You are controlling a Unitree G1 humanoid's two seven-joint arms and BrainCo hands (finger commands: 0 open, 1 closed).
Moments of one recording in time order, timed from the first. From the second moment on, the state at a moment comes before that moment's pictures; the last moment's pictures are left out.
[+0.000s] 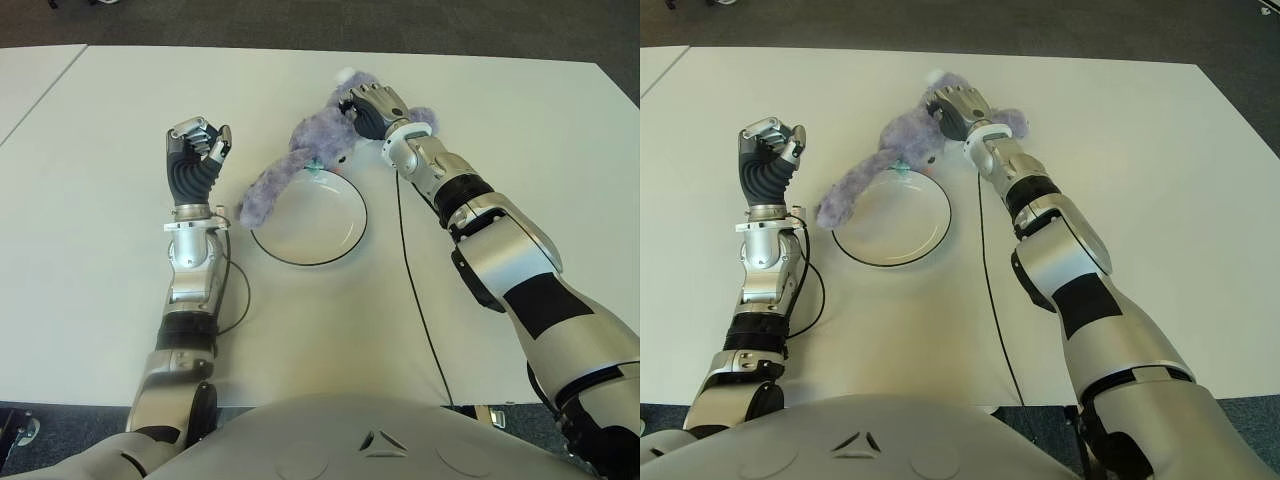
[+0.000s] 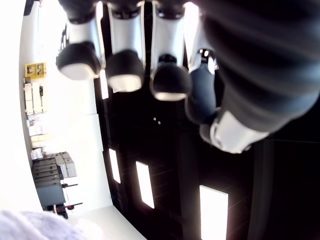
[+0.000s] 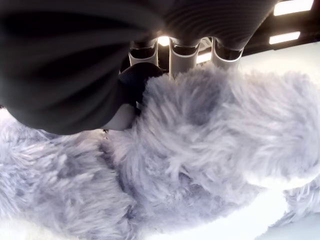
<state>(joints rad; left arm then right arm) -0.18 0.06 0.13 0.28 0.01 -0.58 0.12 -1.12 -0.22 0.58 1.28 -0.70 -0.33 -0.28</state>
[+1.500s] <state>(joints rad) -0.17 0.06 0.13 0.28 0.01 -0.58 0.12 -1.05 -0.41 0.59 1.10 -0.80 -0.40 -0.46</state>
